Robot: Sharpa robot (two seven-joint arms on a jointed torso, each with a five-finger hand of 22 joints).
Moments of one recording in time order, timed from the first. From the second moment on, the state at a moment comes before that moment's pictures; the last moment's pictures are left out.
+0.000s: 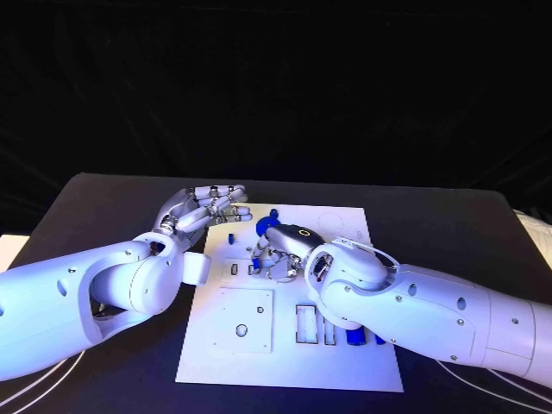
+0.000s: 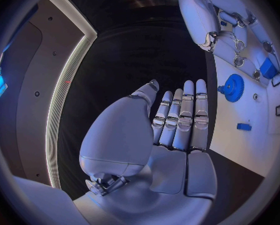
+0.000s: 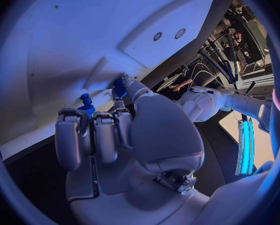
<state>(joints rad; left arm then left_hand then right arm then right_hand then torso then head) 1.17 -0.95 -0.01 1.70 0.03 -0.43 0.48 1.42 -0.04 0.22 0.13 0.15 0.94 0.23 0.09 0.07 1.00 0.17 0.07 0.07 1.09 0.13 0.14 0.17 0.17 0.94 0.23 0.30 0.11 1.09 -0.49 0.03 1.51 -1.58 -0.28 -0.31 1.34 -0.01 0.25 0.03 0.14 1.11 0.11 0.12 0.13 1.46 0.01 1.39 1.31 1.46 -0.06 1.53 1.31 0.05 1.47 0.05 1.48 1.31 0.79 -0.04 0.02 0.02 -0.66</state>
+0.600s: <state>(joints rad) 1.17 -0.95 -0.01 1.70 0.03 -0.43 0.48 1.42 -0.04 0.22 0.13 0.15 0.94 0.23 0.09 0.07 1.00 0.17 0.07 0.07 1.09 0.13 0.14 0.17 0.17 0.94 0.23 0.30 0.11 1.08 -0.52 0.04 1.54 -1.62 -0.25 -0.33 1.32 -0.03 0.25 0.04 0.14 1.10 0.11 0.13 0.14 1.46 0.01 1.38 1.31 1.46 -0.06 1.53 1.31 0.05 1.47 0.05 1.48 1.31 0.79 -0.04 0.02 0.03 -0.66</state>
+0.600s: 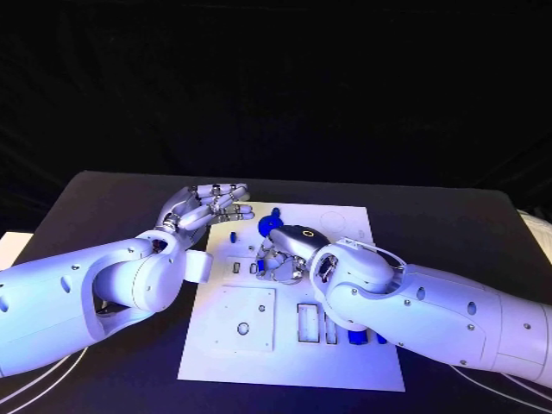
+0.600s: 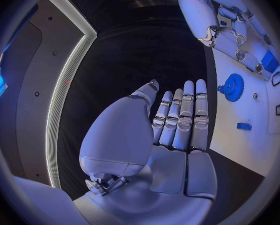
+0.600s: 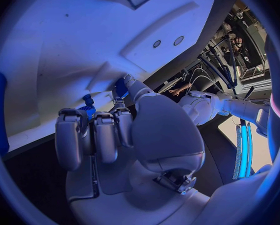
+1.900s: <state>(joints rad) 1.17 -0.95 -0.01 1.70 0.03 -0.43 0.48 1.42 -0.04 0.22 0.12 0.15 0.94 0.23 0.08 0.07 1.00 0.17 0.07 0.07 1.09 0.13 0.14 0.18 0.17 0.94 0.23 0.30 0.11 1.07 -0.53 0.03 1.55 -1.67 -0.30 -0.34 1.24 -0.10 0.17 0.09 0.15 1.02 0.14 0.07 0.13 1.41 0.05 1.28 1.31 1.47 -0.03 1.53 1.31 0.05 1.47 0.07 1.46 1.31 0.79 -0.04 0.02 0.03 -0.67</state>
